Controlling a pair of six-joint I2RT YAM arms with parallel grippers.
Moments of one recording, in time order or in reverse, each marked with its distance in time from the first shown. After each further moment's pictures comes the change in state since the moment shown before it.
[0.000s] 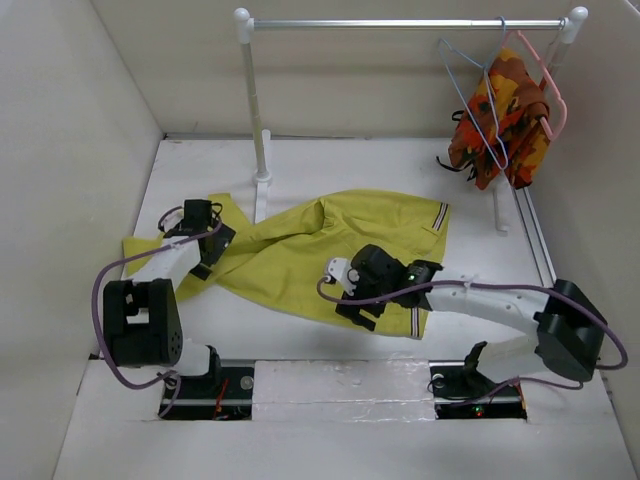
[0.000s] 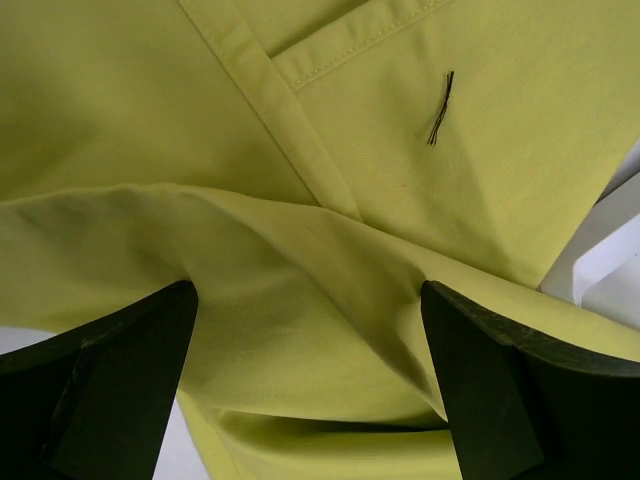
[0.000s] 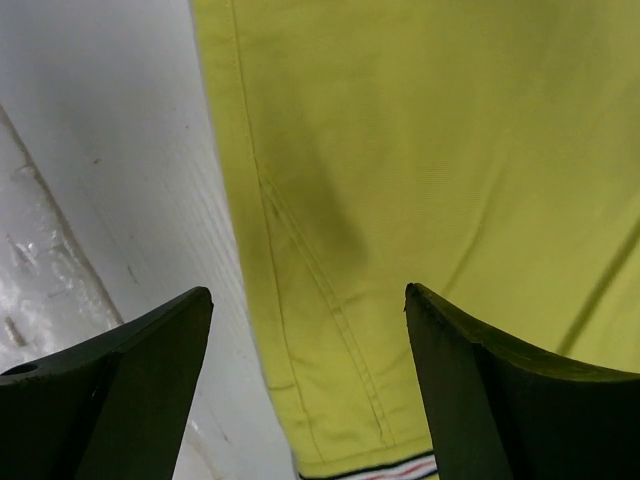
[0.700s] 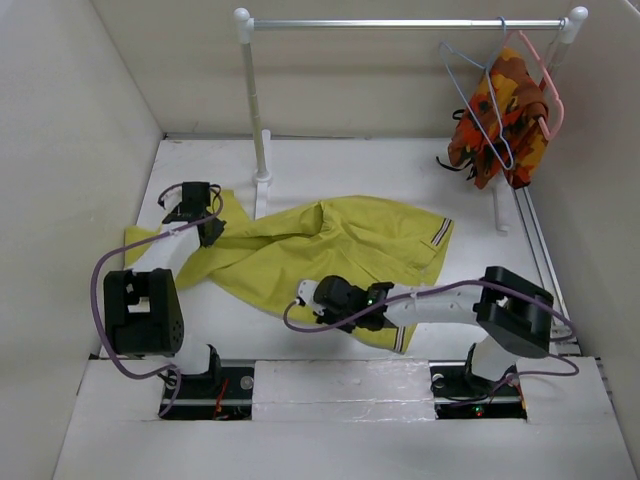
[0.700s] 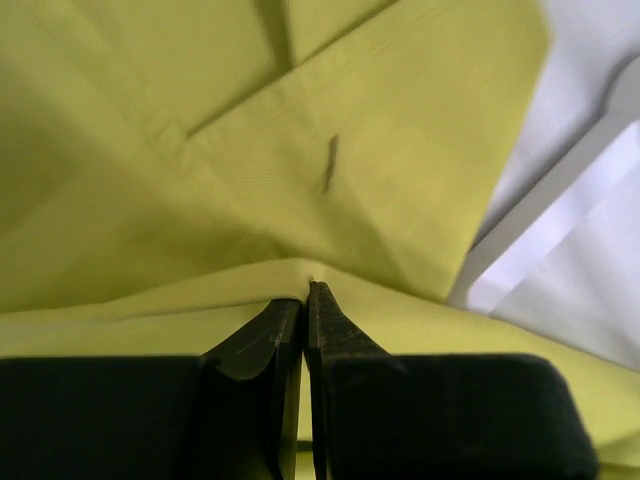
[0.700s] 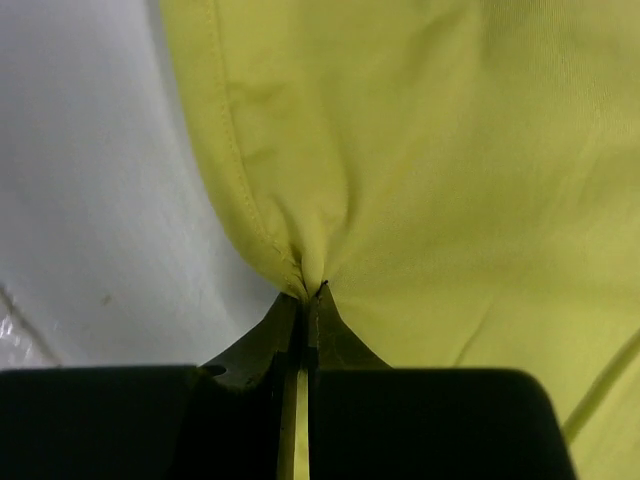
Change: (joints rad) left arm -0.001 0.076 0.129 0.046 -0.012 0.131; right arm 0.211 0.314 0.053 0.219 0.234 0.111
